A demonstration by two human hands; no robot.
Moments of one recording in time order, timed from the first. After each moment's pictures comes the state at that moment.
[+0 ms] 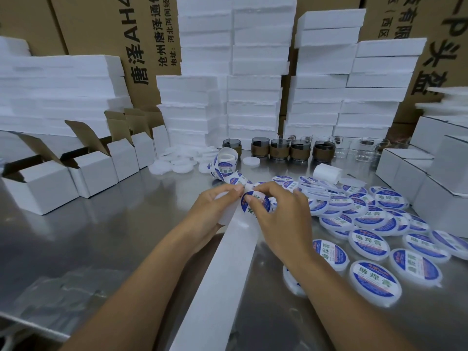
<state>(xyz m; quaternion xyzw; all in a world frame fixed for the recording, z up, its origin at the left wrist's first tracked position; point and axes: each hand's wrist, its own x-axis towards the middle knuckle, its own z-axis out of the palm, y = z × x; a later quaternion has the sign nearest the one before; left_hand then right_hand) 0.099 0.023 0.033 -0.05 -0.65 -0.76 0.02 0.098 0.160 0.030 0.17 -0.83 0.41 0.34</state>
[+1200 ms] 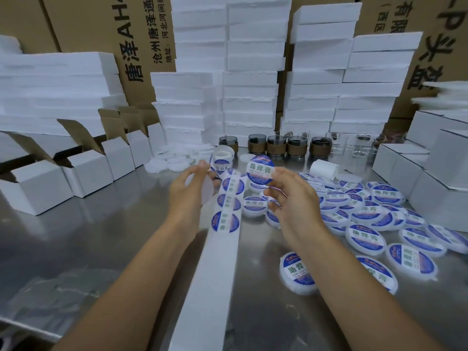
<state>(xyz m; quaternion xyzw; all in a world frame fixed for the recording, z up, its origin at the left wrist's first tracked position) 0.084 0.013 0.041 0.08 -0.57 -0.78 0.23 0.093 0.171 0.057 0.00 -0.53 0.85 0.03</state>
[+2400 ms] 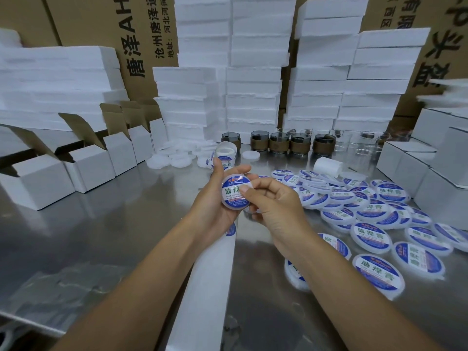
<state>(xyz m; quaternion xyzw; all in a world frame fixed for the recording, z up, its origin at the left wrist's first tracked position) 0.088 0.036 0.036 -0.04 -0.49 -0.87 -0.01 0.102 0.150 0.041 0.09 -0.63 0.77 -0.01</state>
